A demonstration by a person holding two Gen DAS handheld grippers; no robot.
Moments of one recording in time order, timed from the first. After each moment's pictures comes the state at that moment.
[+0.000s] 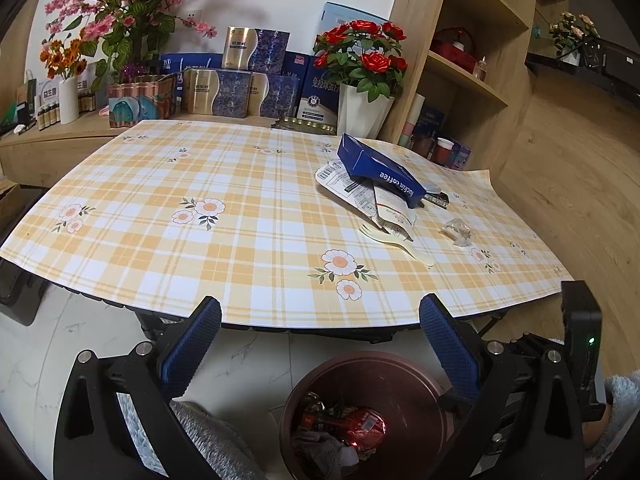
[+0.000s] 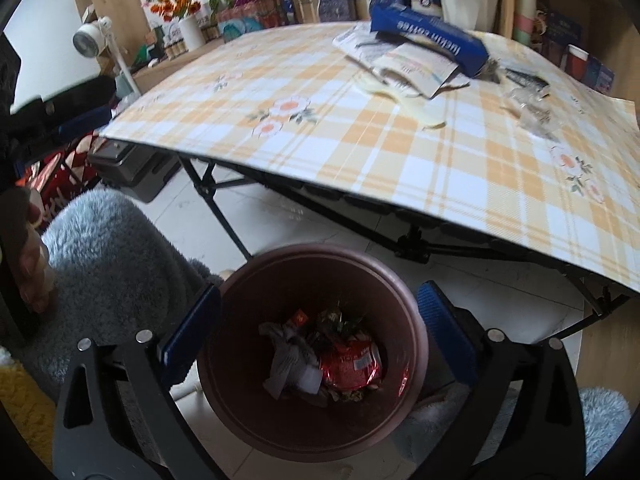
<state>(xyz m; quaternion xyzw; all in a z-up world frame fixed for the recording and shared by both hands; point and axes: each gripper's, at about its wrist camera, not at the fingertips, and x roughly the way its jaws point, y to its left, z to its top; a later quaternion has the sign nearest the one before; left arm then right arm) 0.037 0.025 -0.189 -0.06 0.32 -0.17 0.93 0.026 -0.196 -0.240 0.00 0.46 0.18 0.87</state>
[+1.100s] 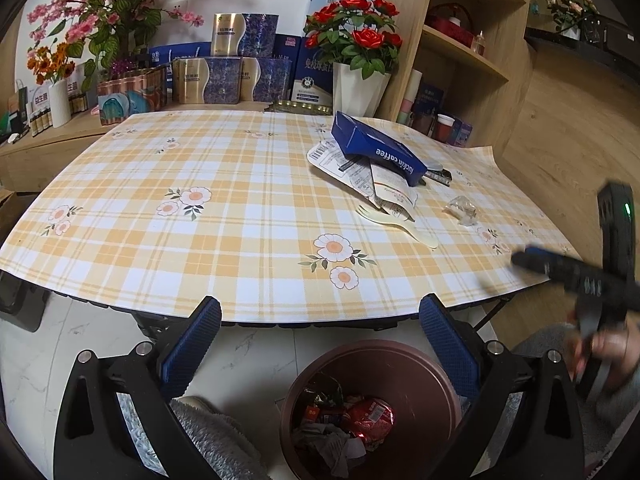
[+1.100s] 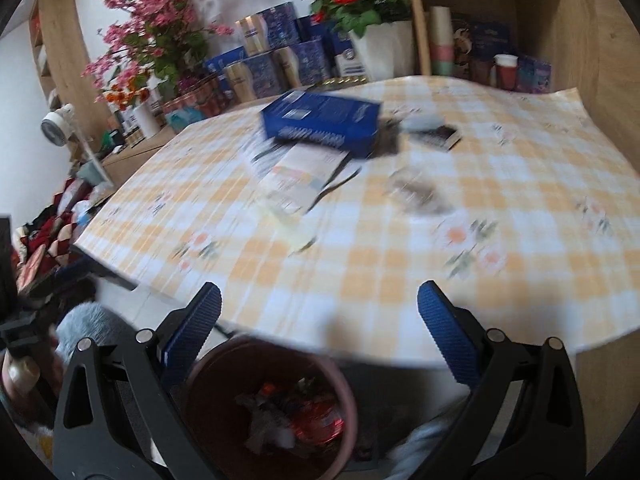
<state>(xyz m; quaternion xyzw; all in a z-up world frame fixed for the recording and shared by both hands) 0.050 0.004 -0.199 -0.03 0.35 -0.18 0.92 0.075 -0.295 -0.184 0.08 0.38 0.10 0.92</state>
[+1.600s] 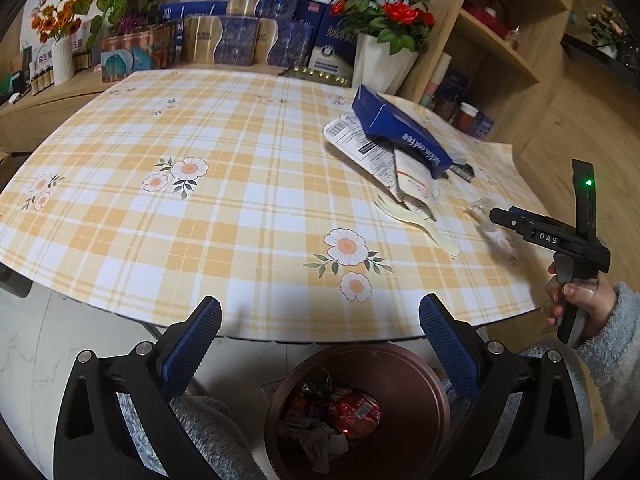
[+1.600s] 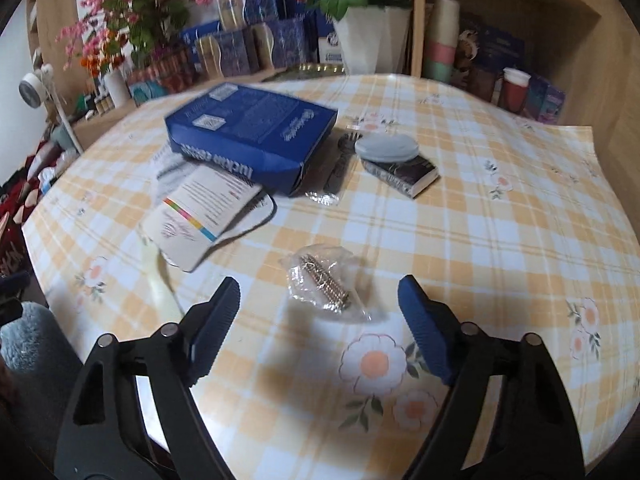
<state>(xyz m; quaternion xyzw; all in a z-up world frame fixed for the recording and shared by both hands) 0.099 -0.002 -0.213 -0.07 0.42 -0.16 0.89 0.185 -0.334 -0.212 0.00 0.42 0.09 0.90</state>
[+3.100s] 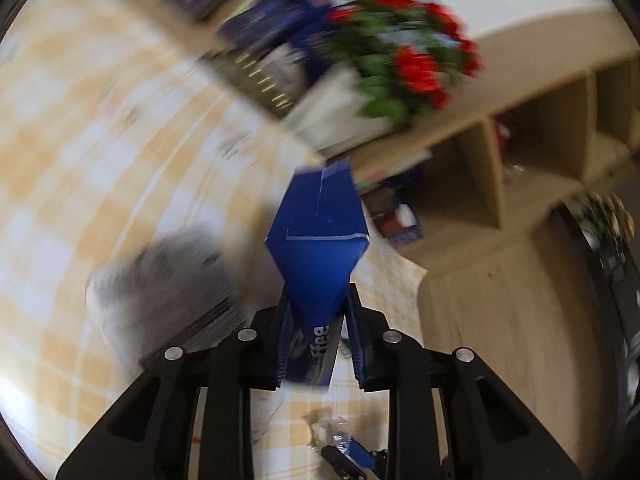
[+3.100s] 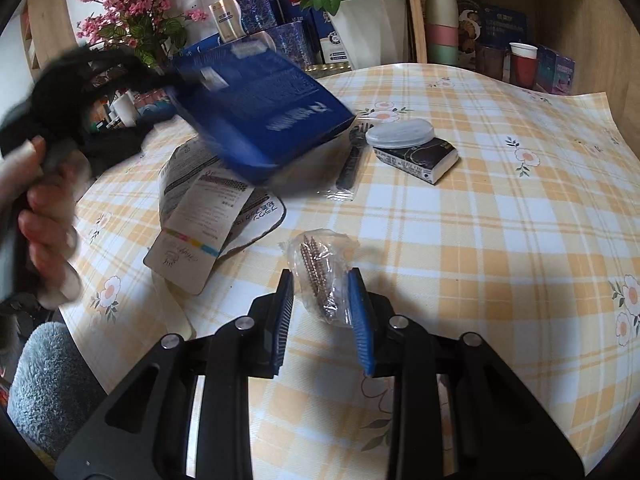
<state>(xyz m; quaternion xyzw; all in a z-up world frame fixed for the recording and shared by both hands) 0.324 -0.102 -0.178 -0.36 0.39 -0.26 0.81 0.189 -0.339 -0.223 0.07 0.41 0.12 0.90</state>
